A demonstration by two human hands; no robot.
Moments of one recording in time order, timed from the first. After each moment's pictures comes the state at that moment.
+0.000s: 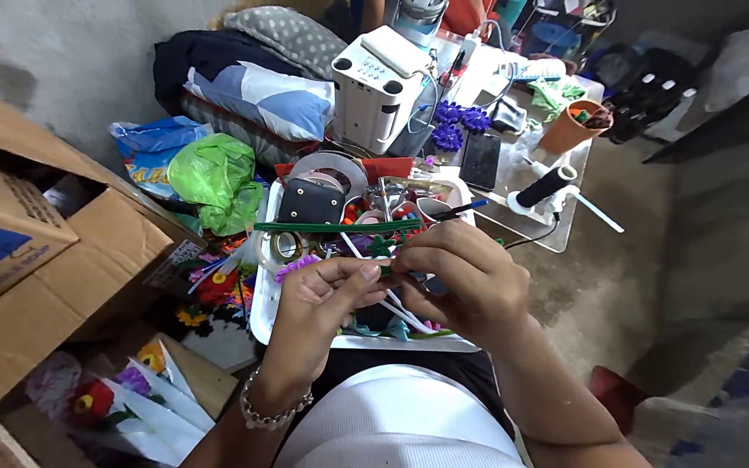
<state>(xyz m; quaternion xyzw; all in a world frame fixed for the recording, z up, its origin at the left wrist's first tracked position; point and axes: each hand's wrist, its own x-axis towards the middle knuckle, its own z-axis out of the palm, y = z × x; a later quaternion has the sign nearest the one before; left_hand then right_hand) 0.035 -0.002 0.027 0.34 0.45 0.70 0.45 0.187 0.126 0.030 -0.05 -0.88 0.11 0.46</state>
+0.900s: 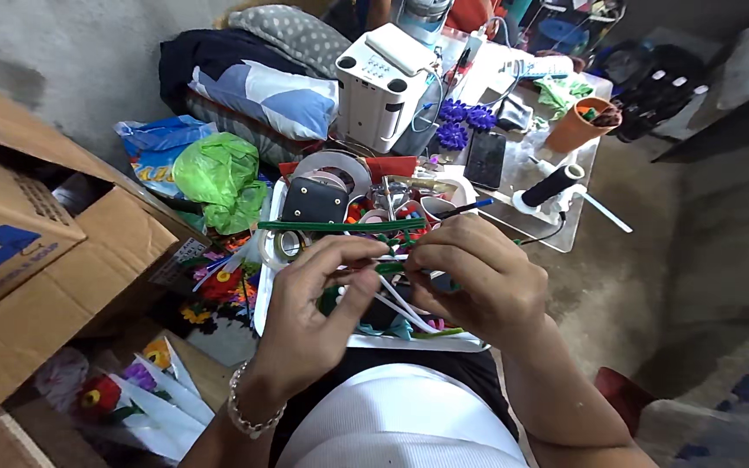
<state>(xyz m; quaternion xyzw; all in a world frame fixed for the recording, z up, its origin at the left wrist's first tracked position) 0.016 -0.003 0.030 0.57 0.50 0.60 0.24 0.192 0.130 0.034 -0.04 -0.88 0.10 0.46</state>
